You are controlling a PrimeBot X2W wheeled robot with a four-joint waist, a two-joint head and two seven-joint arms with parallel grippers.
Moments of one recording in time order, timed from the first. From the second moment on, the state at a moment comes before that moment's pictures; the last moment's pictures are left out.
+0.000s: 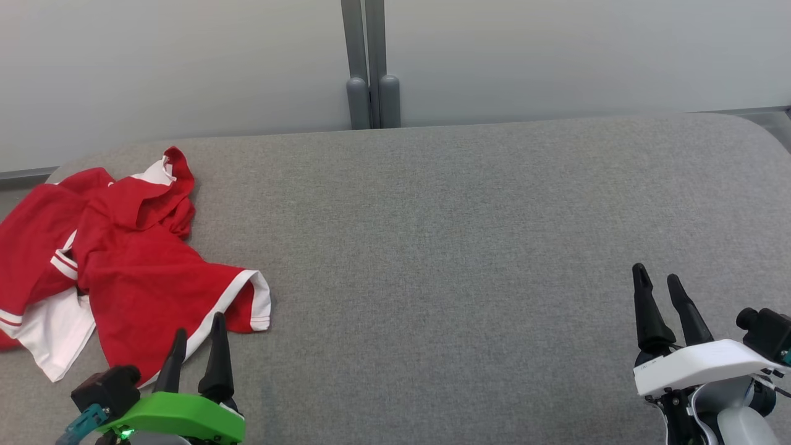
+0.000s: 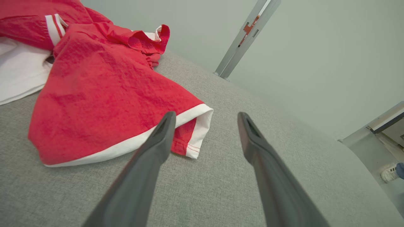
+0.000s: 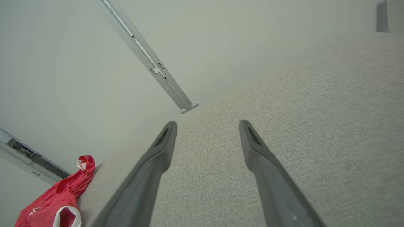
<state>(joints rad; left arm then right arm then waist) 0.00 0.09 -0.06 0.23 -0.66 -0.06 -0.11 -0.02 -0.08 -0.05 0.14 0.62 0.13 -0.11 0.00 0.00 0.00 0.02</state>
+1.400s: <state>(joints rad) 0.03 0.10 -0.07 0.27 -0.29 -0.07 -0.21 0.04 -0.08 -0.10 0.17 0.24 0.13 -0.21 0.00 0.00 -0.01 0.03</state>
